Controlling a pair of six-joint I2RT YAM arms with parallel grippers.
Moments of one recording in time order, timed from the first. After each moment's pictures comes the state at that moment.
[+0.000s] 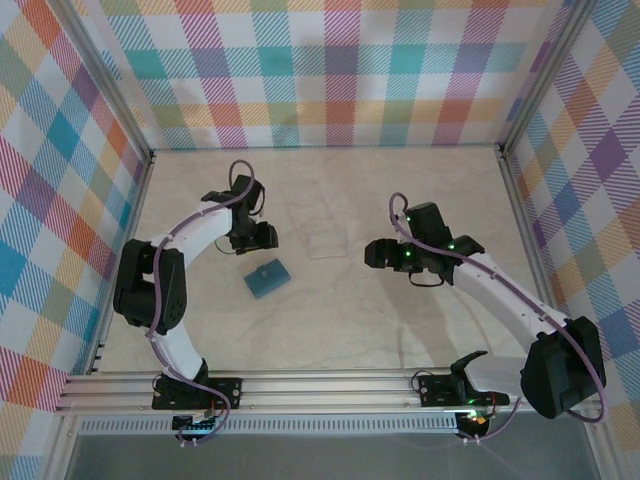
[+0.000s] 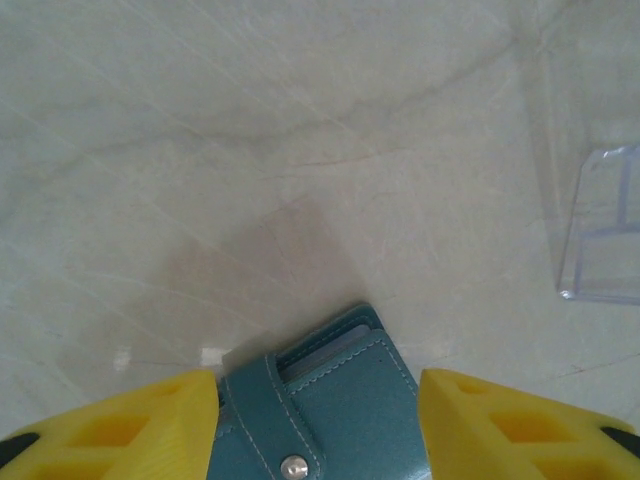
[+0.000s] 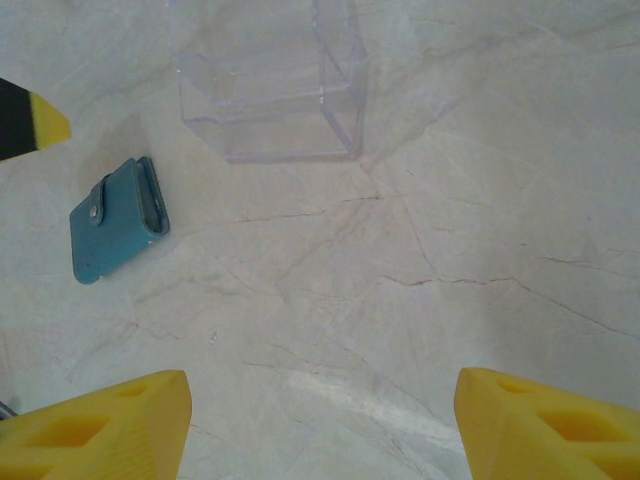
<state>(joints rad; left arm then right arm) -0.29 1.77 1.28 -0.82 0.12 -0.41 0.46 1.23 0.90 -0.58 -0.30 0.48</state>
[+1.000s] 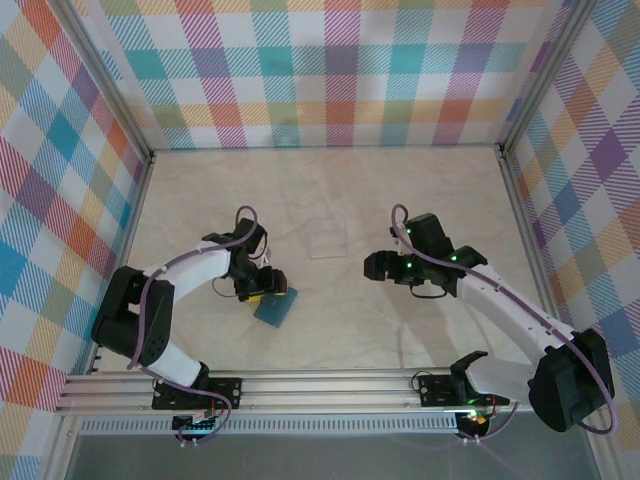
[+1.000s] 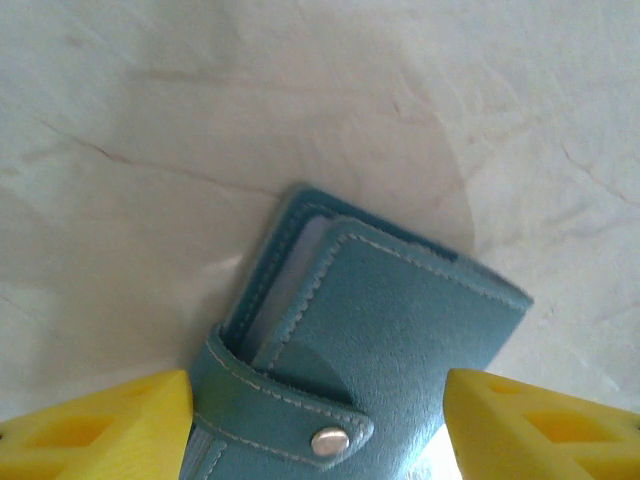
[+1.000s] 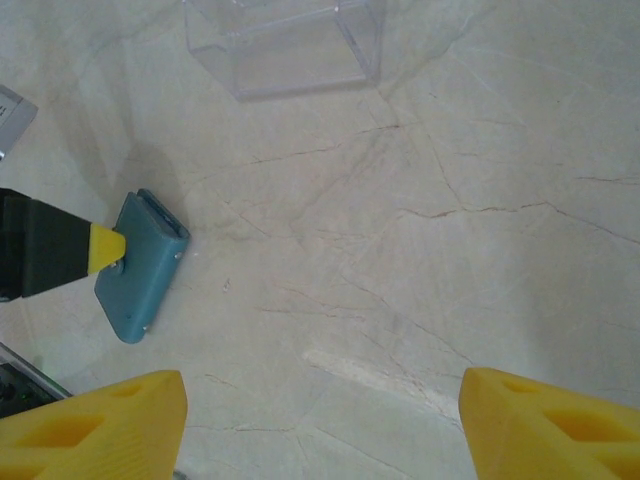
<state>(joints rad) -0.41 1.54 0.87 -0.73 0.31 -0.49 0.50 1.16 0.82 -0.60 -0.33 0.52</state>
